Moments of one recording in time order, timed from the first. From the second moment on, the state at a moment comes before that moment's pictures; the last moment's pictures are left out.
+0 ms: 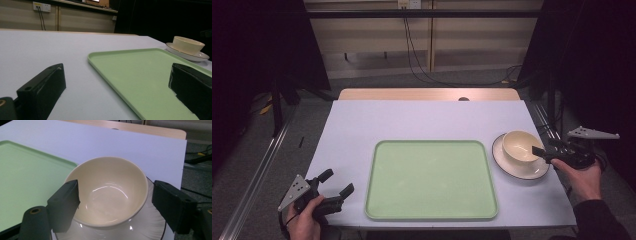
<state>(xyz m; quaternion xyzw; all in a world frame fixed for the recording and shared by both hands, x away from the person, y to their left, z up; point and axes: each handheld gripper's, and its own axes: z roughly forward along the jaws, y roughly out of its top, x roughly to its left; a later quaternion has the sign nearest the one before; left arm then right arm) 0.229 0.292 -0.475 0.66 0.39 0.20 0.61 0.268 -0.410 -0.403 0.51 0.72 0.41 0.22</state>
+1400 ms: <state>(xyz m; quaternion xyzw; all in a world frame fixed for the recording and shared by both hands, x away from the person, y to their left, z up) 0.230 0.292 -0.475 0.66 0.38 0.20 0.61 0.331 -0.421 -0.442 0.56 0.77 0.29 0.12</state>
